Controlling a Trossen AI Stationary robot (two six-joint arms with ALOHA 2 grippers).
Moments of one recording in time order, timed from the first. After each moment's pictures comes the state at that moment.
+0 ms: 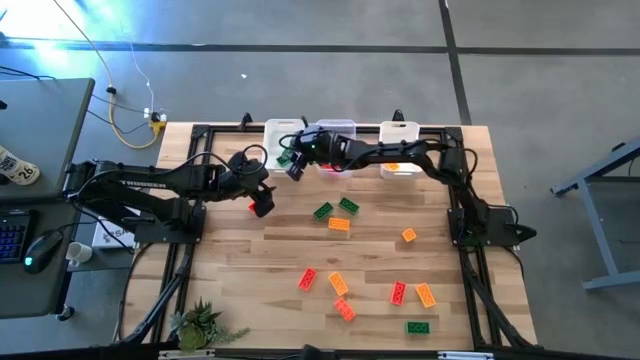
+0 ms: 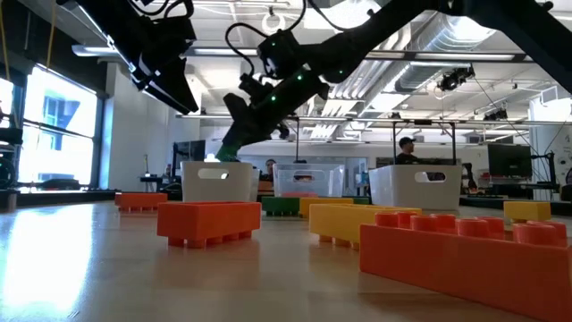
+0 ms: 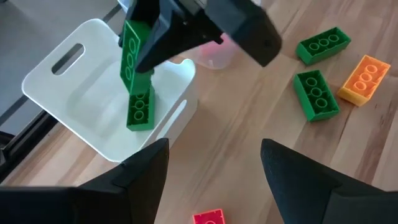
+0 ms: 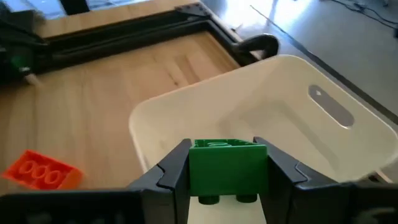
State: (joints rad) left arm 0.19 1.07 0.75 -0.53 -0.45 -0.28; right arm -0.31 2.17 1.62 0.04 0.11 0.06
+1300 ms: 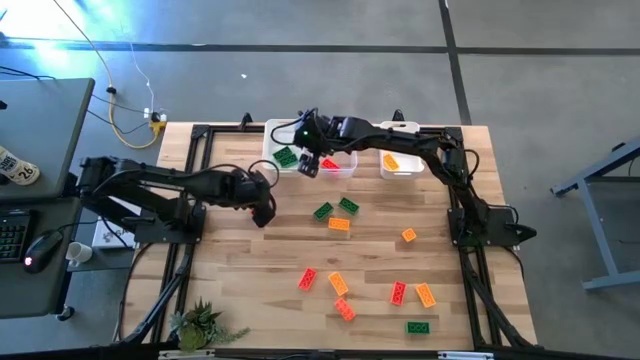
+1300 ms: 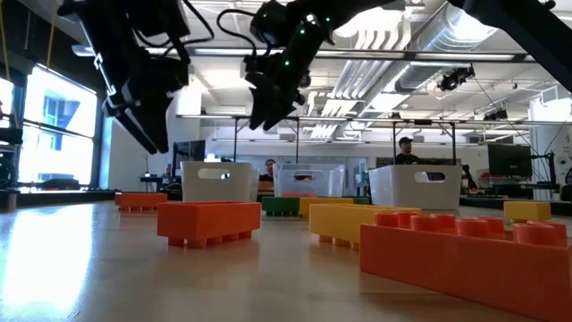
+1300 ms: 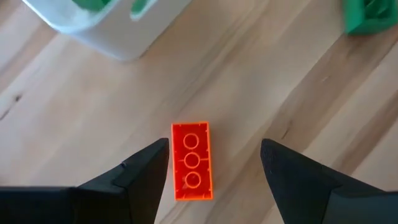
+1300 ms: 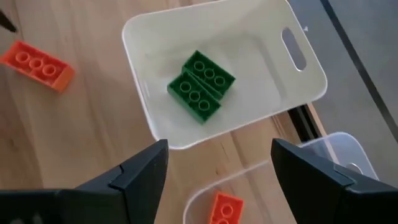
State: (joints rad) left arm 0.17 1.24 0.75 -0.73 -0.33 -0.60; right arm -0.30 2.15 2.01 -0.79 0.16 -0.07
